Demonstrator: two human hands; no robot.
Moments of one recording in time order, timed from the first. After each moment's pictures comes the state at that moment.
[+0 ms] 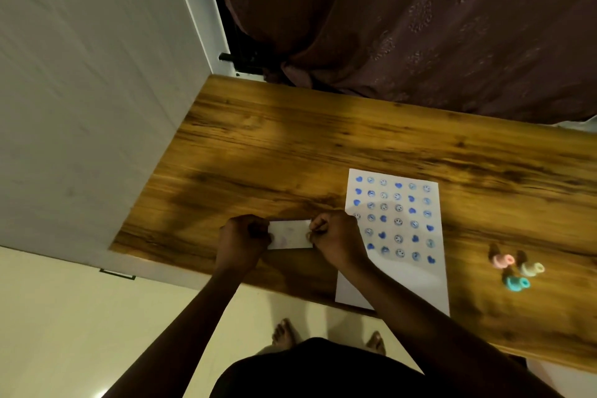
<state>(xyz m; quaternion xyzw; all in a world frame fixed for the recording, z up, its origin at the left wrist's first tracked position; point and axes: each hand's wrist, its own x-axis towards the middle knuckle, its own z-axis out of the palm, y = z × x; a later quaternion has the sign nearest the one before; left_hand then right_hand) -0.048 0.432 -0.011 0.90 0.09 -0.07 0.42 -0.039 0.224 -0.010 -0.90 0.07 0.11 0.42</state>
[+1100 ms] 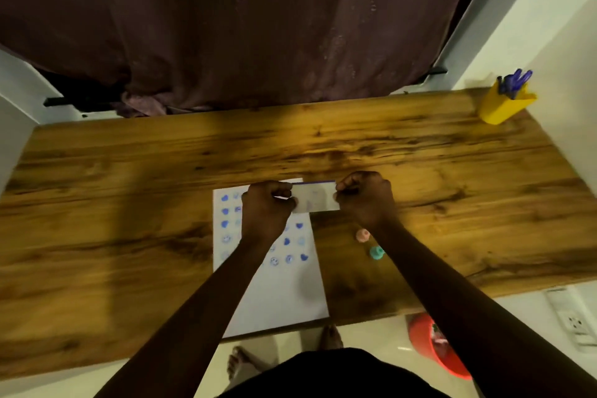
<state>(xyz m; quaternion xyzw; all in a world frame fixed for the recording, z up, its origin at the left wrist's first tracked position) 0.015 0.118 0.021 0.87 -0.02 -0.10 0.49 -0.051 -0.069 0.063 -0.86 0.27 -0.05 0.42</state>
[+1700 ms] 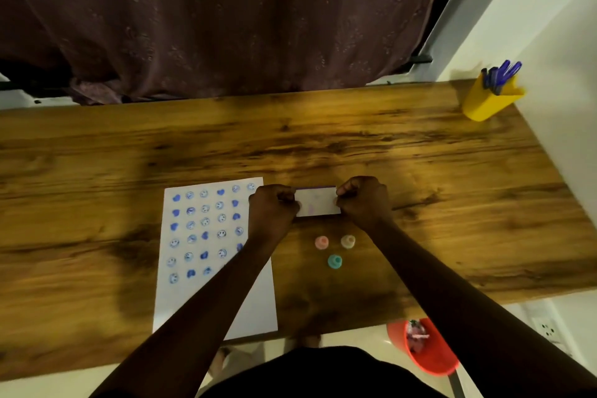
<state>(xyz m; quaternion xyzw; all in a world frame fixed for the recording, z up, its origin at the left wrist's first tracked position) 0.000 0.016 -0.017 0.88 -0.02 -0.13 0.45 -0.052 -0.165 0.017 -0.87 0.30 0.02 0.38</state>
